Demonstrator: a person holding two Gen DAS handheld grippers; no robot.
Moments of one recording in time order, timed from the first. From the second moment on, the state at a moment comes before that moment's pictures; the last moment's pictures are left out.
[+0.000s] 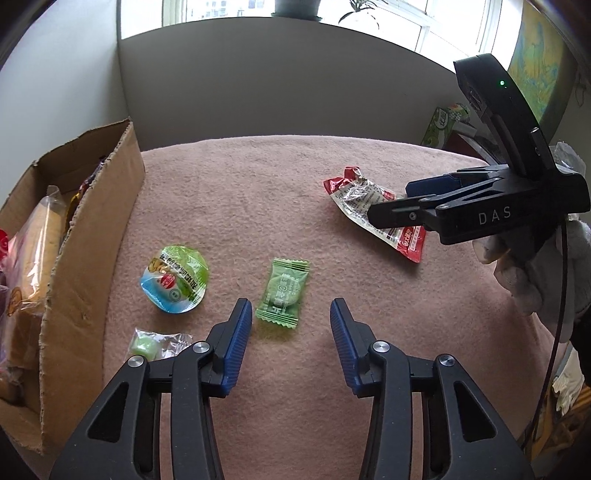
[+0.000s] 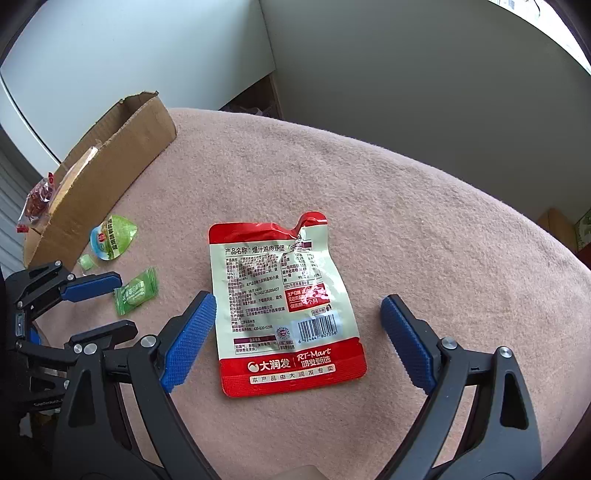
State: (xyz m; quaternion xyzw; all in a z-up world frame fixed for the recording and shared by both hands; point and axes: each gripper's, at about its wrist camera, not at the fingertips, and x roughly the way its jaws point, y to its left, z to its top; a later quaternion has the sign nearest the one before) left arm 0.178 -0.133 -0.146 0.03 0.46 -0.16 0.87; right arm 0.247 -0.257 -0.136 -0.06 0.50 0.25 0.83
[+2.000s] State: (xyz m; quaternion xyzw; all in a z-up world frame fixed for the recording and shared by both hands) left arm 0.173 -0.135 -0.147 0.03 0.45 -0.15 0.88; right arm 0.226 -0.211 -0.132 -0.13 0.49 0.23 0.83
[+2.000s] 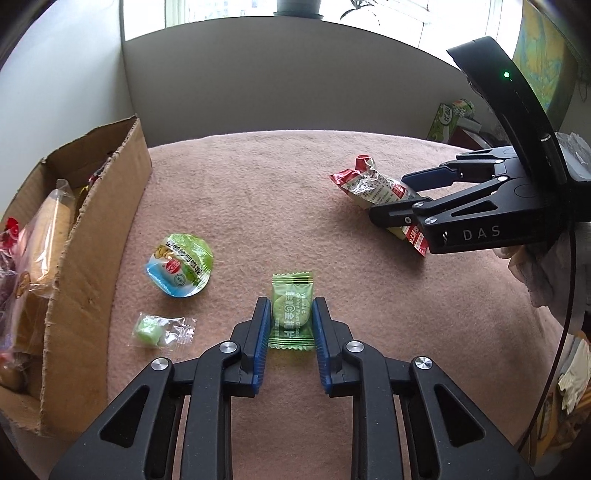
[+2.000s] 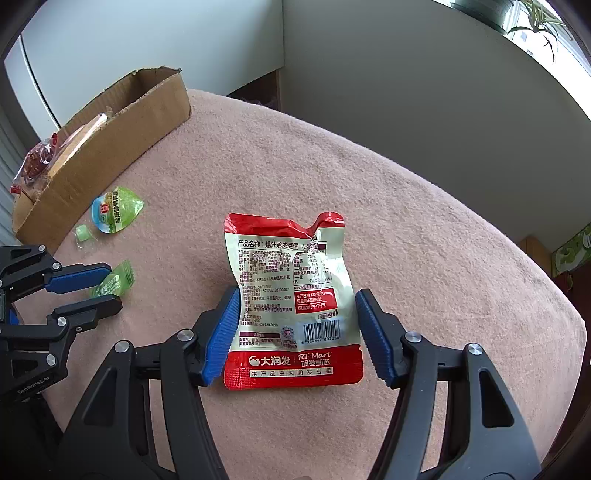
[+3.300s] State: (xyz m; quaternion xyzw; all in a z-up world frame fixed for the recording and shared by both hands) left arm 0.152 0.056 -0.059 -0.04 0.36 -0.02 0.93; right arm 0.254 -0.001 -0.025 -0.10 0.44 0.33 0.83
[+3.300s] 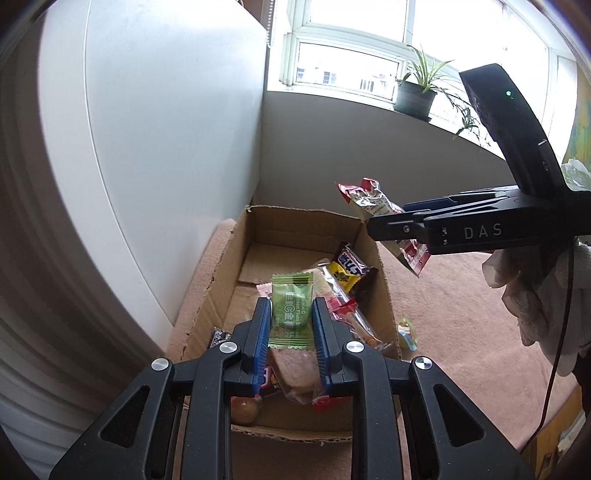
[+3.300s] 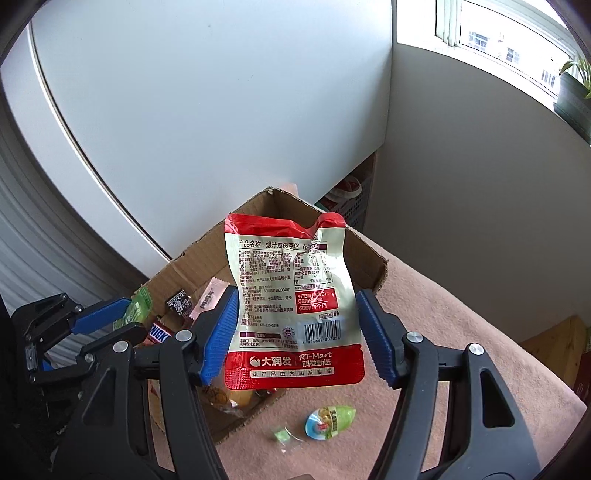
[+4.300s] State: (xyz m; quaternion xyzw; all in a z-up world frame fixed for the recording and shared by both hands) left arm 0.135 0.055 -0.053 -0.05 0.34 -0.01 0.94; right arm 0.241 -0.053 -0.020 -0.07 0.43 0.33 0.84
